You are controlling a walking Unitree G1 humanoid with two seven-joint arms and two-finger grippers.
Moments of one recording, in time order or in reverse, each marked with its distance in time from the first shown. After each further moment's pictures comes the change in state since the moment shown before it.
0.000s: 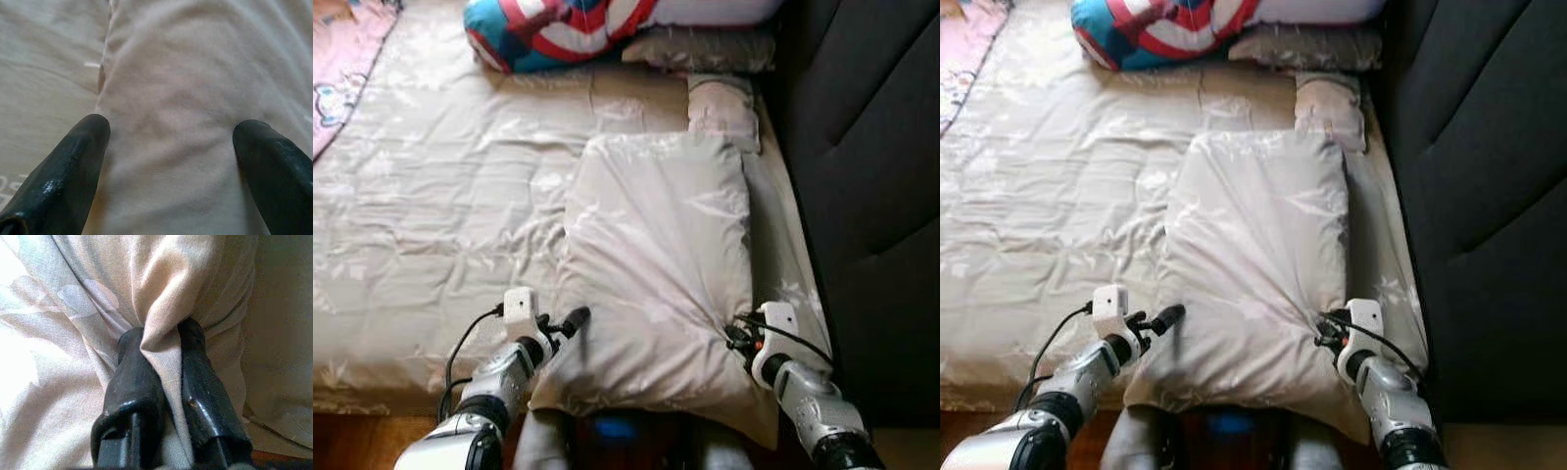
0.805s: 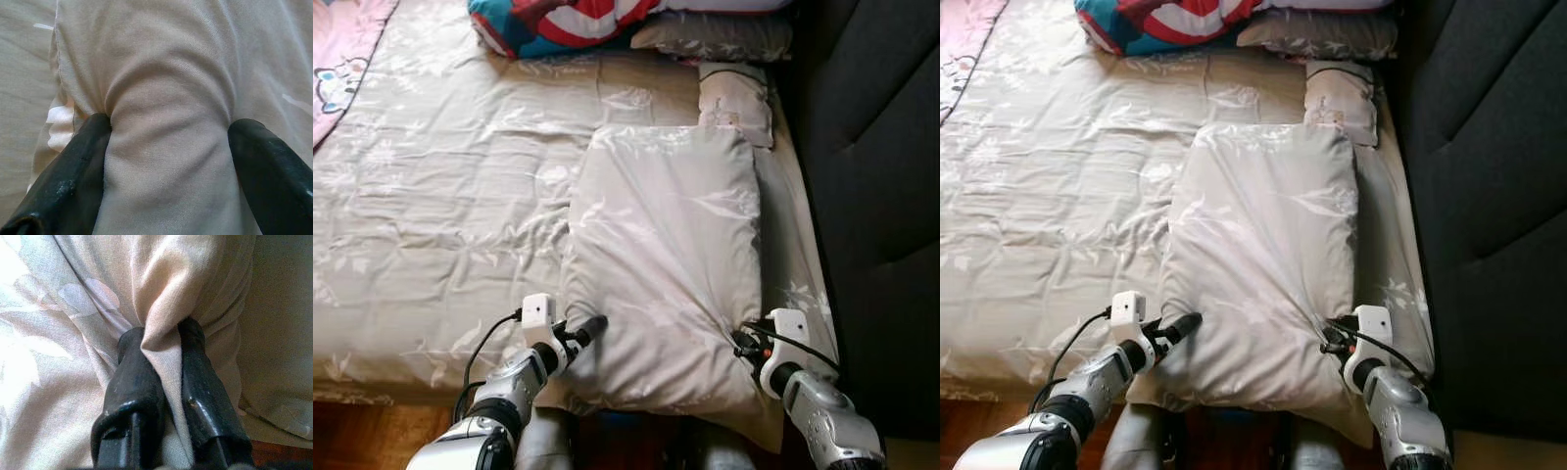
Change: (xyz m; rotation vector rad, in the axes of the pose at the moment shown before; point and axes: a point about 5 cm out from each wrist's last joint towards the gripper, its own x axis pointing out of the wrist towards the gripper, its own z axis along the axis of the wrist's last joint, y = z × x) left arm 0.004 -0.021 -0.016 -0.024 0.068 -0.119; right arm -0.017 0.001 -0.004 0.005 -0.001 -0.011
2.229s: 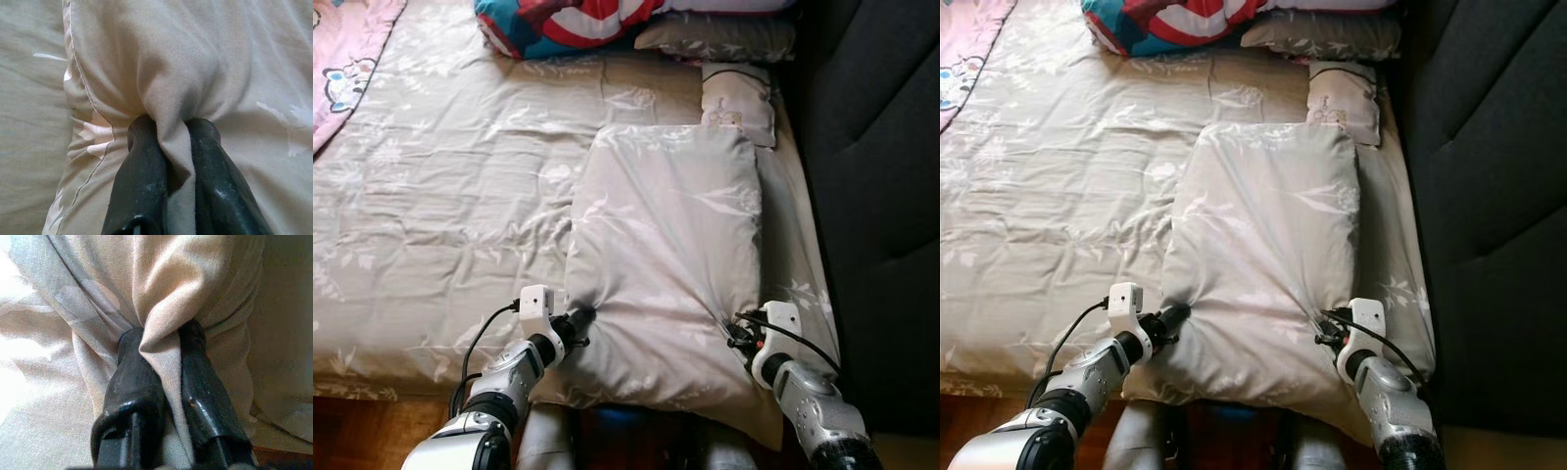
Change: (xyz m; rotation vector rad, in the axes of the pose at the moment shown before) left arm 0.000 0.000 0.015 0.029 -0.055 -0.043; right arm 0.018 0.011 0.010 0.020 -0.010 -0.005
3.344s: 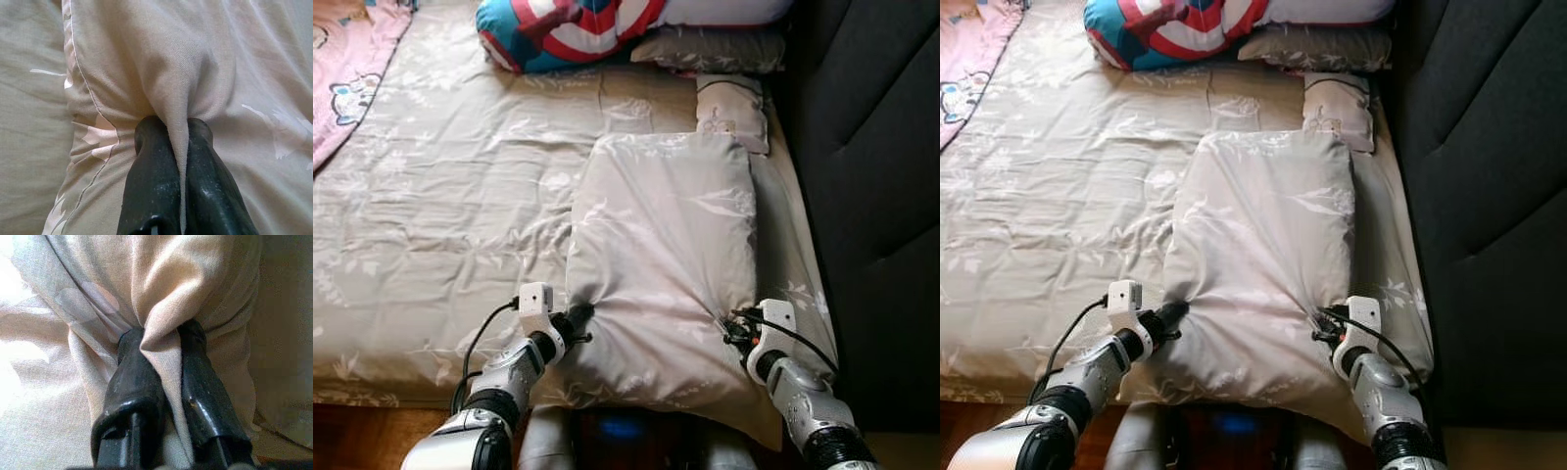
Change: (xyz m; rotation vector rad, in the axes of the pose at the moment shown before) left arm 0.002 -0.001 0.004 -0.021 -0.015 0.001; right arm 0.009 0.001 0.000 0.008 -0.031 -0.008
